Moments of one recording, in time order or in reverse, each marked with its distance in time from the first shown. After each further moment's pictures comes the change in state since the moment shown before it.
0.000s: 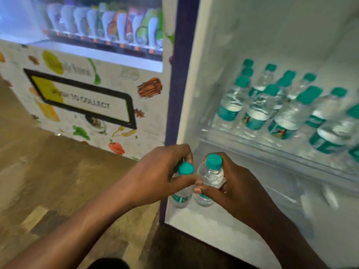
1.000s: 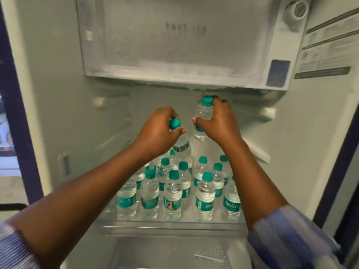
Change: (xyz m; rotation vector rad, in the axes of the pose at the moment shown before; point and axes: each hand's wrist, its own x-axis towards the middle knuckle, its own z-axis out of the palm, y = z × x) left_hand 0.271 0.189 -0.023 0.054 0.470 0.328; right_hand 0.082 0.048 -0.323 -0.307 0.882 0.213
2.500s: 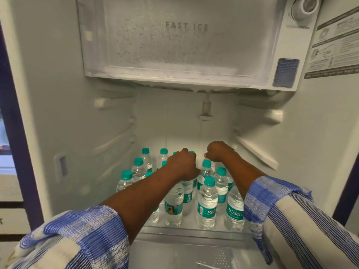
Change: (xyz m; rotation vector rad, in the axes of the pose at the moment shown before) left_hand -0.006 -0.015 0.118 0.394 -0.527 -0.170; right_hand 0.031 0.117 0.105 -0.538 -0.671 0.227
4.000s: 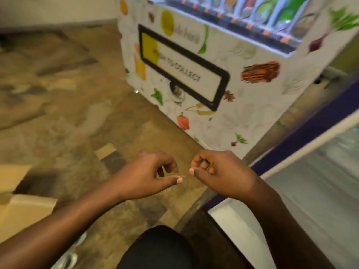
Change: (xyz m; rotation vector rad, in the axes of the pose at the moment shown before) left_hand -0.507 -0.298 0.054 -0.451 0.015 -0.591; right_hand -0.360 -0.342 0.194 0.302 -0.600 -1.086
